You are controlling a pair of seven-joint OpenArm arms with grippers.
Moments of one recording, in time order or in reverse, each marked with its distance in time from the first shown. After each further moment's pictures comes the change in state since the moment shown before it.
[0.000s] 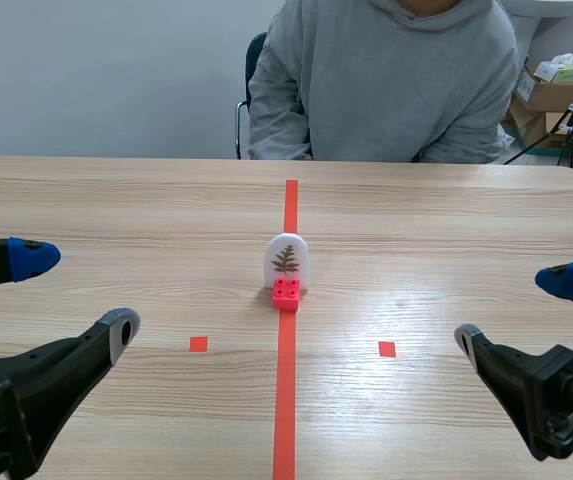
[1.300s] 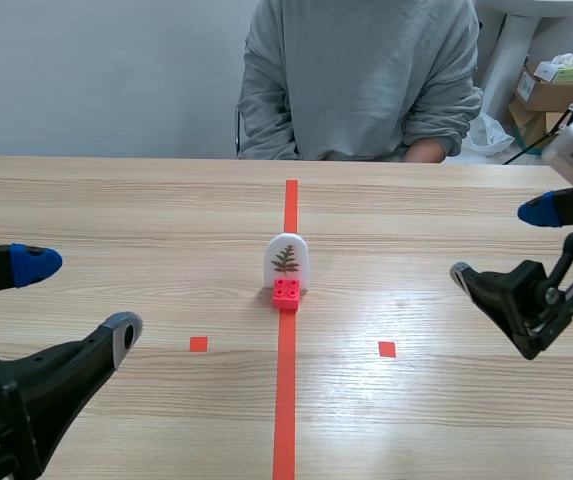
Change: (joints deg) left arm 0.0 1.3 0.0 0.0 0.0 -0.2 1.3; right arm 22.3 4.6 -5.5 -7.0 -0.9 5.9 -14.2
